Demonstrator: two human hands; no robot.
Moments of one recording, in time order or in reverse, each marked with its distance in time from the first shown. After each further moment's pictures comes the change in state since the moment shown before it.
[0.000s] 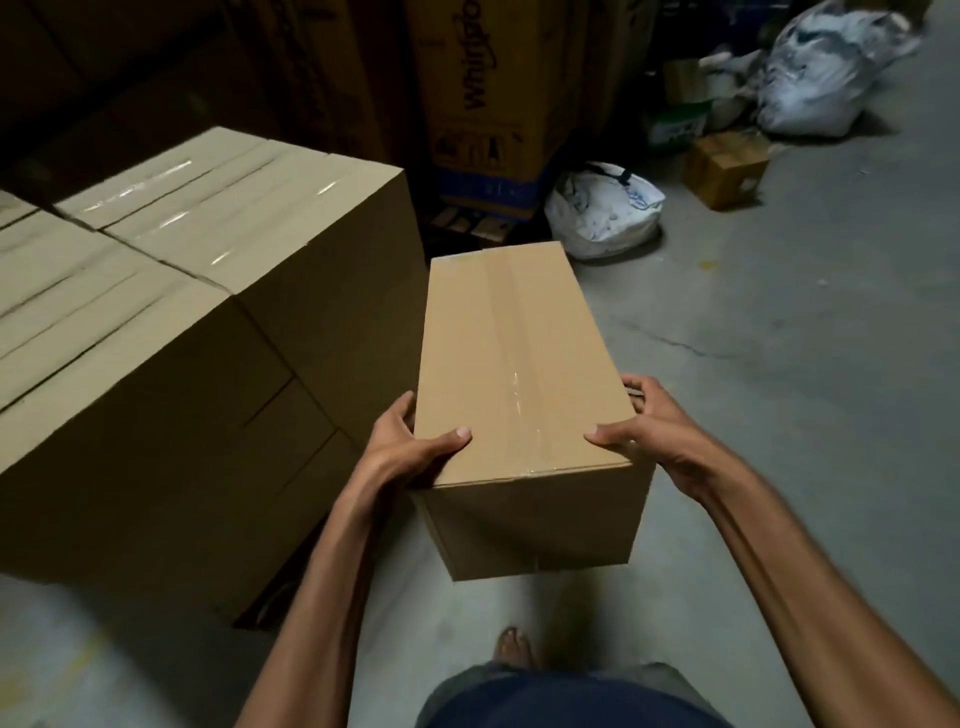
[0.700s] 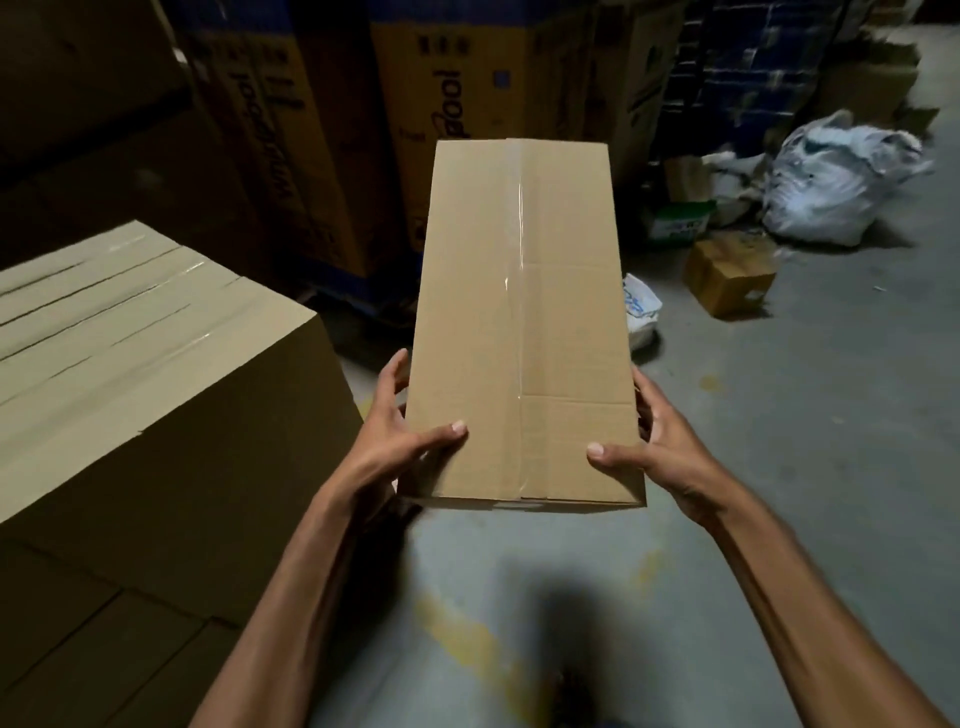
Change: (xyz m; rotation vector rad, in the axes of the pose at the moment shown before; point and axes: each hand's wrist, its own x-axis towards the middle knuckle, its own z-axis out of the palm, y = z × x) left_hand 0.361 0.246 0.124 0.007 -0.005 0.306; right_hand 0.357 -0.196 -0.190 -0.101 -0.081 -0.339
